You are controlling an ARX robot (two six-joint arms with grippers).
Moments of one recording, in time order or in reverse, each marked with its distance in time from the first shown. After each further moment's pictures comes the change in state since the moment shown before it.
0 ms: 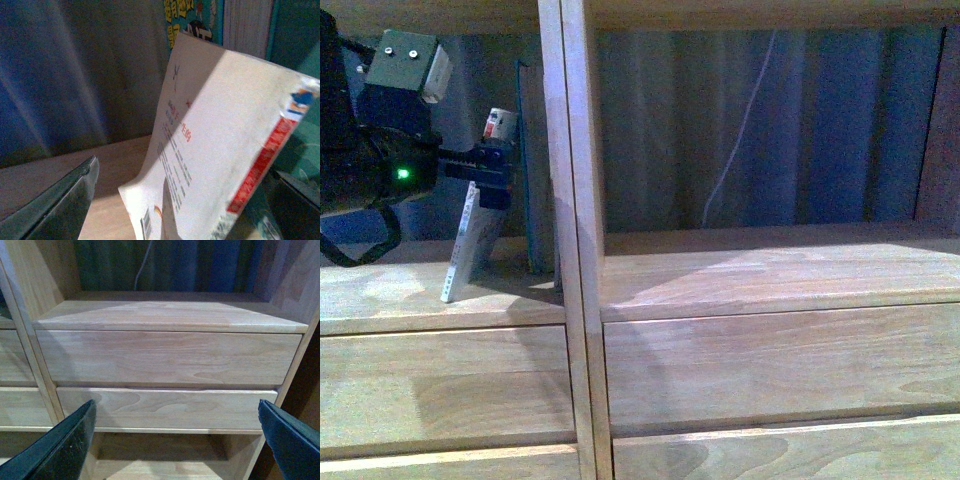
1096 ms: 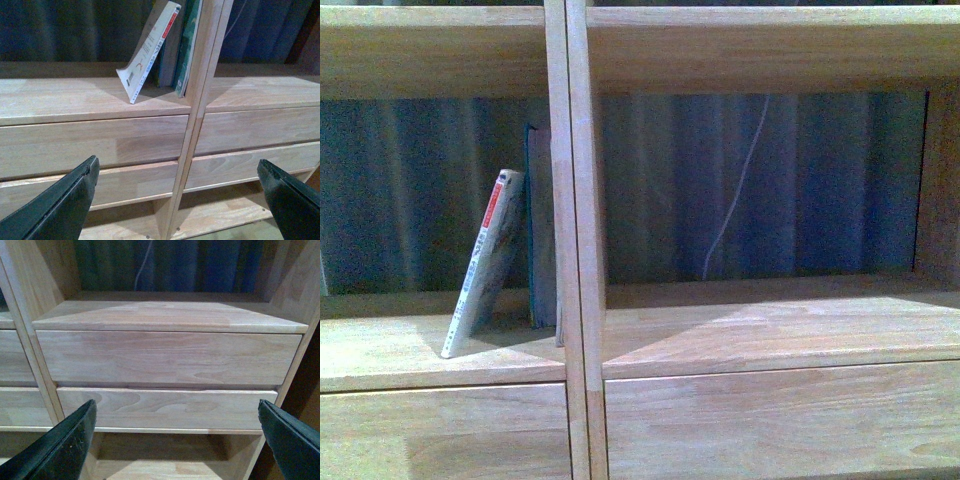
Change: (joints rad) left arm 0.311 -1.567 -0.878 -0.758 0.420 -0.223; right arm 0.000 0.000 0.000 0.000 0.000 0.000
